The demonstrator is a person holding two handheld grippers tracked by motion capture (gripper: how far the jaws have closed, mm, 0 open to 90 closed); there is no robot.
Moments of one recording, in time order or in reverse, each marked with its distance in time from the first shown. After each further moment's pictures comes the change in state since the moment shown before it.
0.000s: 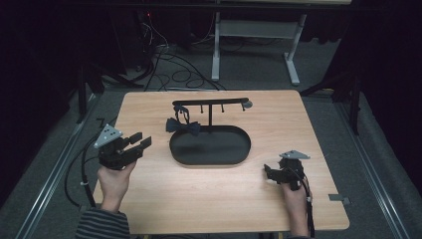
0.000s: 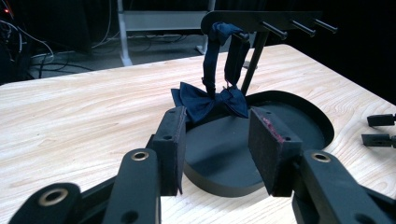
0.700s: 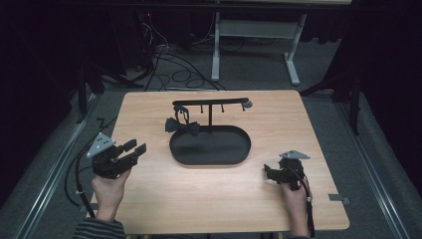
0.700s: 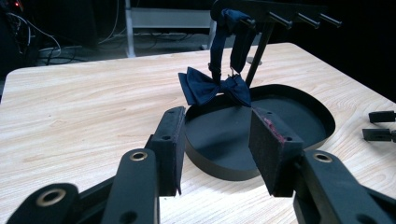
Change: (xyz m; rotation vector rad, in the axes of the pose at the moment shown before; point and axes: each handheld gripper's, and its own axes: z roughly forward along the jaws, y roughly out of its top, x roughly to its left) left arm 0.002 -0.016 -0.015 0.002 0.020 -0.025; right arm 0.000 0.000 0.000 0.002 -0.001 0.000
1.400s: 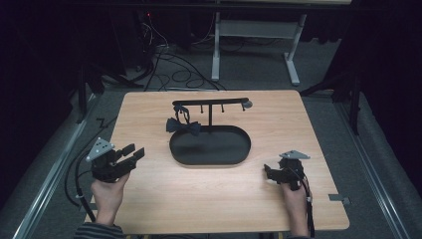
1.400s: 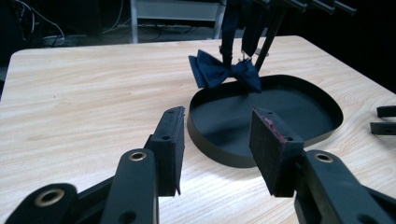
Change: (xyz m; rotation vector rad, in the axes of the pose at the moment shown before) left arm 0.006 -0.015 -0.001 0.024 0.016 -0.029; right arm 0.000 0.000 0.000 -0.002 0.001 0.000
